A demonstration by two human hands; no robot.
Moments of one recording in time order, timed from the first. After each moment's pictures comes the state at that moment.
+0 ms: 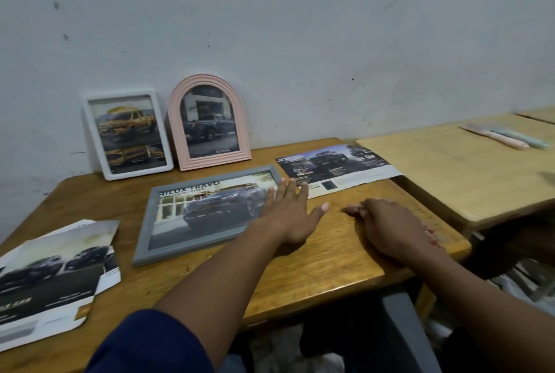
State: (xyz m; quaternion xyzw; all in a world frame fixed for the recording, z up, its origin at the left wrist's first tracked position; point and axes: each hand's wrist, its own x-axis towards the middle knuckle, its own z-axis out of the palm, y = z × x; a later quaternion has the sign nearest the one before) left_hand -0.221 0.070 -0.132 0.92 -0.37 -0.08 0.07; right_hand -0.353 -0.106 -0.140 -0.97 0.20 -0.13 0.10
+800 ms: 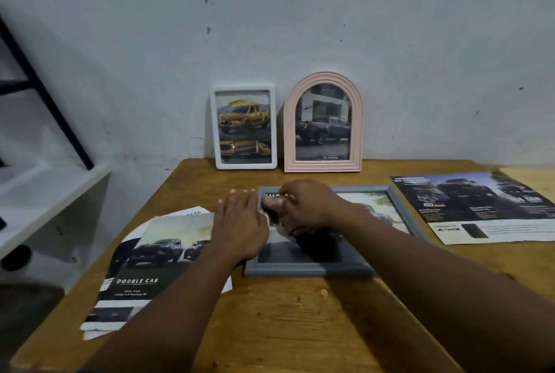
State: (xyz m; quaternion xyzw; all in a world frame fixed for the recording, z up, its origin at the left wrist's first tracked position) left_hand -0.112 0.309 -0.148 0.99 -0.11 0.04 0.12; right_hand -0.105 0.127 -0.101 -0.98 -0.15 0.00 0.14
